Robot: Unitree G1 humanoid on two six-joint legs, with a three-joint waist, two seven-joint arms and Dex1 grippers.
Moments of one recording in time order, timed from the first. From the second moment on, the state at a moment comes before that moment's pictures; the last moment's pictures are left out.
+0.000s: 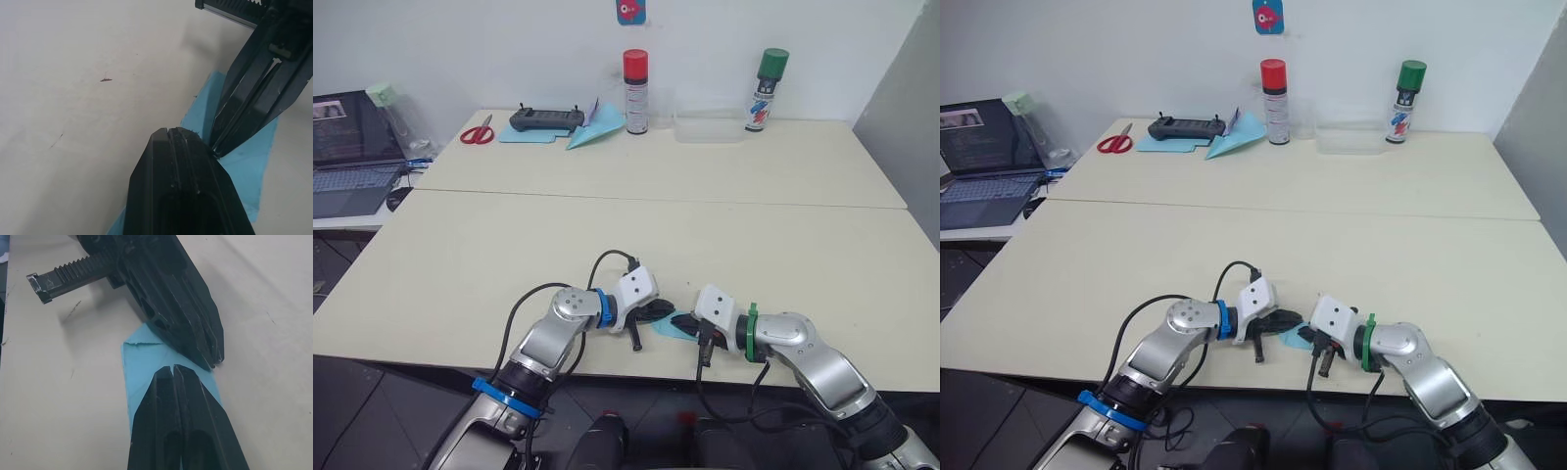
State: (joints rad) left arm -0.39 0.37 -0.37 0.11 -0.06 0.26 -0.93; right arm -0.19 -0.55 0.38 -0.28 0.08 0.47 0.77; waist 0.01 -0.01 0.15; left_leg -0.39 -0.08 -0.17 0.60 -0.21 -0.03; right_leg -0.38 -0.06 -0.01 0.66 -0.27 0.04
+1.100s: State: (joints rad) left arm -0.21 0.69 -0.03 -0.19 -0.31 0.26 -1.06; right arm -0.21 -0.68 0.13 -0.52 0.41 0.54 0.95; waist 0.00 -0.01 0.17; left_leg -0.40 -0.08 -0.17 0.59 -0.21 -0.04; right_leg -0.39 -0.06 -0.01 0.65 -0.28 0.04
